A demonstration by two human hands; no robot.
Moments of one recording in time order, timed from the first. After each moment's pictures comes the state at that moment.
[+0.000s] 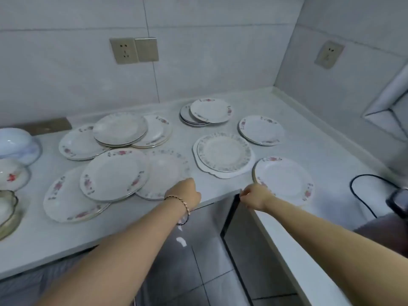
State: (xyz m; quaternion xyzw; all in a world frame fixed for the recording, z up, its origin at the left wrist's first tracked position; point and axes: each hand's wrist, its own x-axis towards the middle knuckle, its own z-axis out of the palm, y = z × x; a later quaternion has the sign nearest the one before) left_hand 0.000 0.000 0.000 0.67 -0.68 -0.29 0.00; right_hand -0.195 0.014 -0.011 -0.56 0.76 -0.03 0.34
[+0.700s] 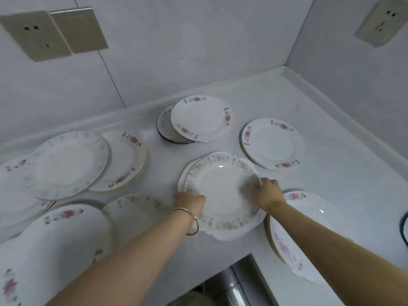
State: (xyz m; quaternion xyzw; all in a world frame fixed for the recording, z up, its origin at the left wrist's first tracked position) left_hand -0.079 -0.241 -0.083 0.77 -0.36 -0.52 0.11; right_hand -0.265 -0.224 -0.070 -0.43 0.84 -0.02 0.33
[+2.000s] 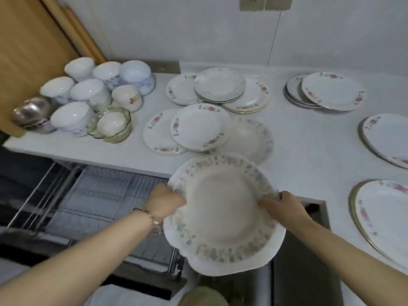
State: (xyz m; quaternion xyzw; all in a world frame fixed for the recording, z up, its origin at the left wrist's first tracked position) left_hand 0.115 0.108 -0.019 0.82 -0.19 -0.46 0.28; right_hand -0.122 0.011 -0.028 -0.56 0.65 -0.03 0.51
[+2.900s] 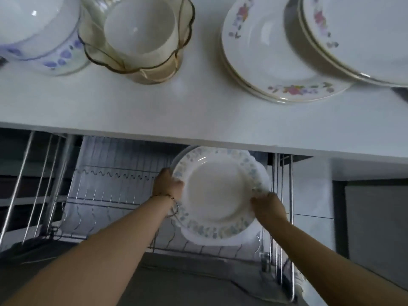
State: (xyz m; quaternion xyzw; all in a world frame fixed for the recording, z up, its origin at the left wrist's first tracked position) left_hand 0.436 0.144 -0.331 0.88 -0.20 -0.41 0.12; right_hand 0.212 0.103 -0.329 -0.46 0.74 0.08 0.48
